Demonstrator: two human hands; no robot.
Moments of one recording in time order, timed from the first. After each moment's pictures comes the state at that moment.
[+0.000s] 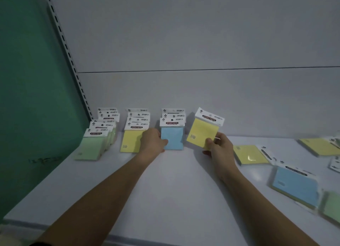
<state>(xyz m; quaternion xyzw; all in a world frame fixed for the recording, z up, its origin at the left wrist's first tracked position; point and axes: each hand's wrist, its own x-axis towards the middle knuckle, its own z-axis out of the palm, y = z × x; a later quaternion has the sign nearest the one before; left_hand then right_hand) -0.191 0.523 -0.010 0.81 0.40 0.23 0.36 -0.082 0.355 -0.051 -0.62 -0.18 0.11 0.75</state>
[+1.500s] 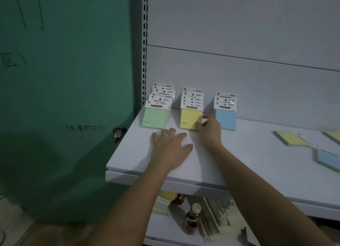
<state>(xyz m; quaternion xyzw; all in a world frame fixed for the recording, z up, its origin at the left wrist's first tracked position) -0.392 0.581 -0.060 0.95 0.26 0.16 0.08 -0.245 0.511 -0.045 -0.84 -0.26 -0.05 0.47</state>
